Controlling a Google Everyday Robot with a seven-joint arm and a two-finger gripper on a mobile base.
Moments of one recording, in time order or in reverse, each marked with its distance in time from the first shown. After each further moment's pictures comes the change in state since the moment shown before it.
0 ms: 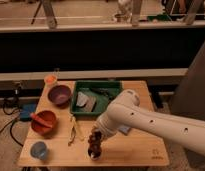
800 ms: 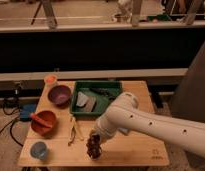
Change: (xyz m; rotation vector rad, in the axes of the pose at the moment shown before) arm -0.017 -0.002 0.007 0.006 -0.042 -0.122
